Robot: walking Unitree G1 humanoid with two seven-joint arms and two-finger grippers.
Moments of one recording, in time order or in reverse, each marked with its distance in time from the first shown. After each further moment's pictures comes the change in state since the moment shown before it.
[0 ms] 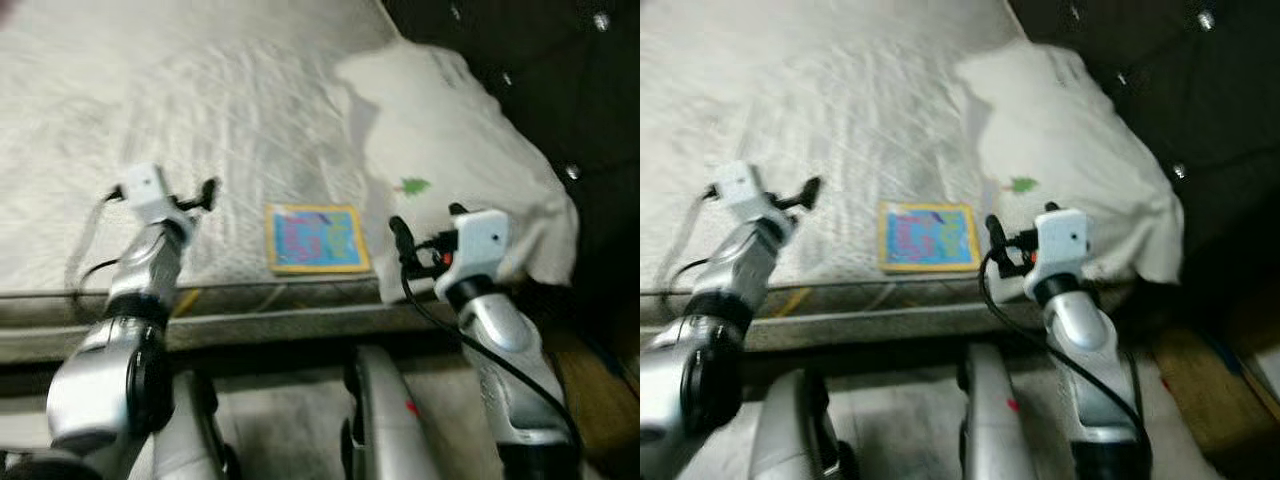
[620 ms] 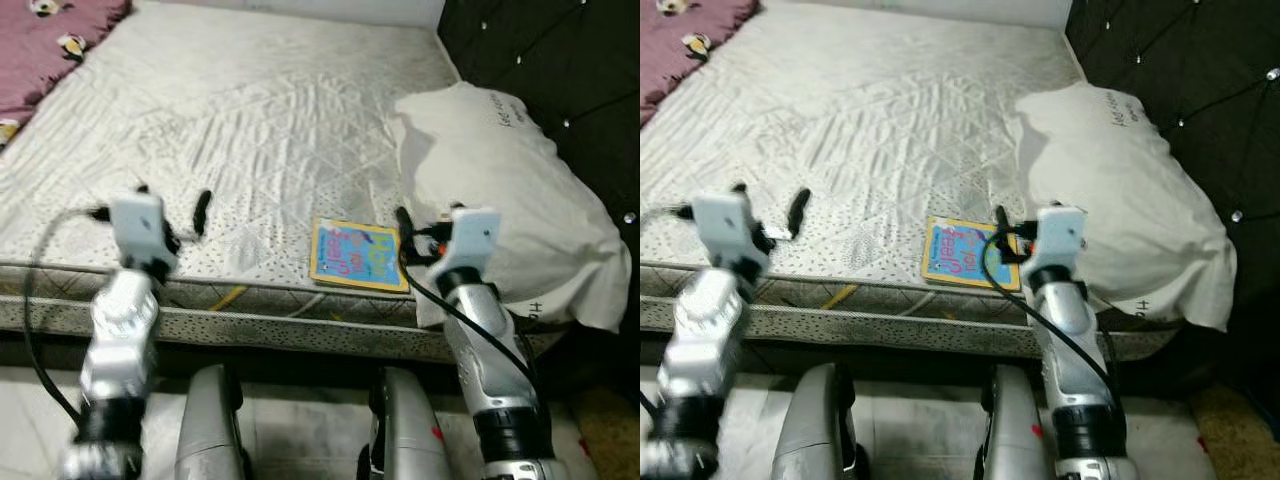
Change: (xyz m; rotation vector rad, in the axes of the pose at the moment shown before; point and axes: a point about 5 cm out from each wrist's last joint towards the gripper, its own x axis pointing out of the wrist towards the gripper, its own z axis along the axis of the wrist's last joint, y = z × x) left arm -0.076 -0.012 -0.005 0.314 -0.310 -0.161; right arm 0.016 -0.015 -0.025 0.060 -0.001 -0.157
